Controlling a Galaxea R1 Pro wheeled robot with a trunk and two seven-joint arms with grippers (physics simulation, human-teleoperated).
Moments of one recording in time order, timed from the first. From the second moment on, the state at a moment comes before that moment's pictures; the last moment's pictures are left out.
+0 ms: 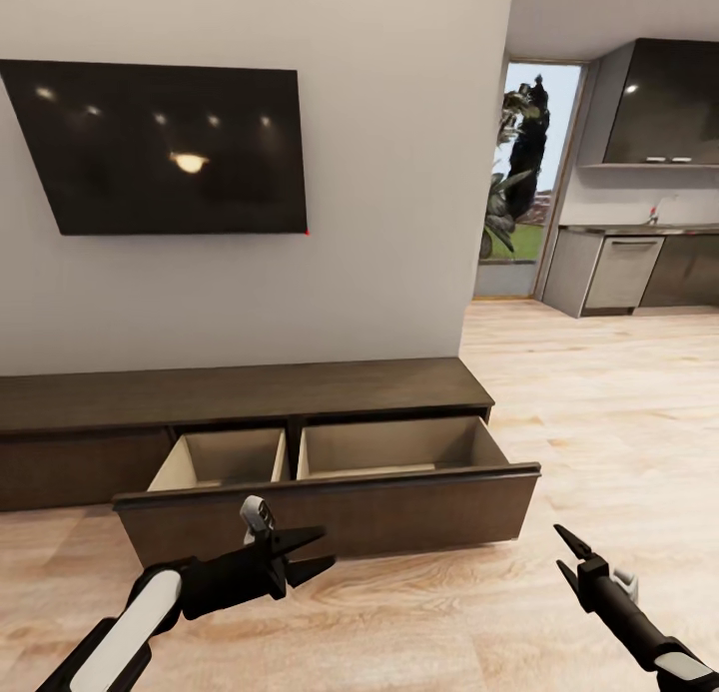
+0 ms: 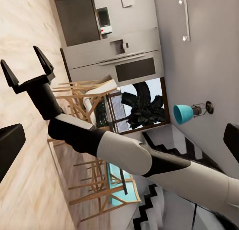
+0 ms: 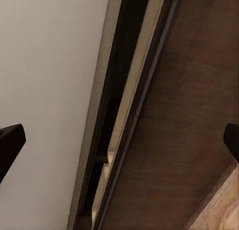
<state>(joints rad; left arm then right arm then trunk) -0.28 0.26 -0.33 -1.31 1.32 0.98 -0.69 -0.61 -0.37 -0.12 0.04 -1.12 0.27 1.02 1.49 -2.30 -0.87</state>
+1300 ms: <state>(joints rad) -0.29 0.25 -0.32 -1.30 1.30 0.97 -0.29 -0.61 -0.37 -0.01 0.03 -0.86 0.23 0.50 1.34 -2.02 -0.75</state>
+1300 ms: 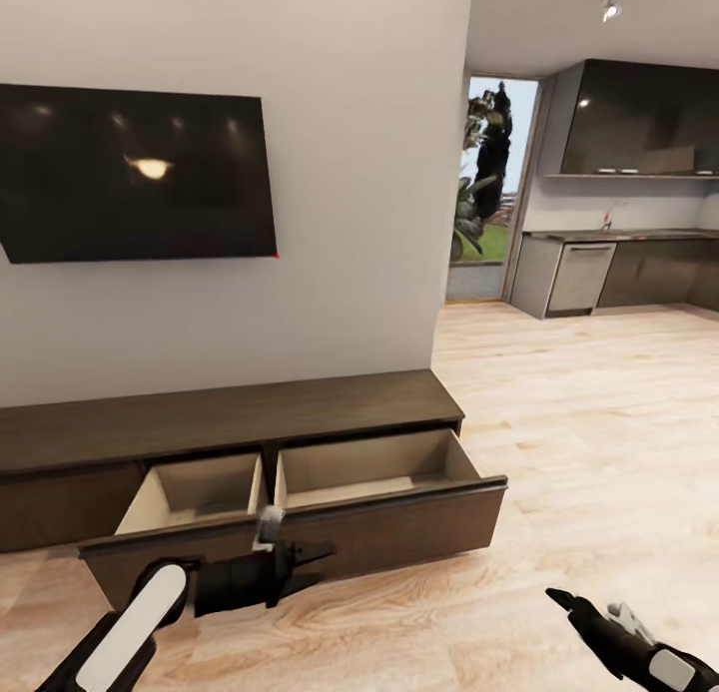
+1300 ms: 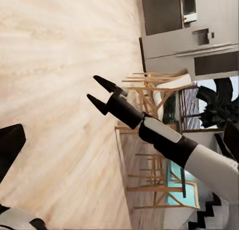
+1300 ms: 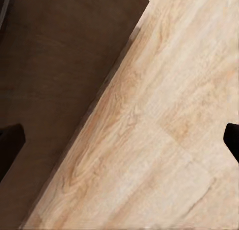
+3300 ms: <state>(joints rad) -0.30 0.02 -0.43 -0.68 0.77 0.23 0.26 -0.61 -0.35 0.03 -0.07 -0.85 0.21 0.36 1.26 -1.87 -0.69</state>
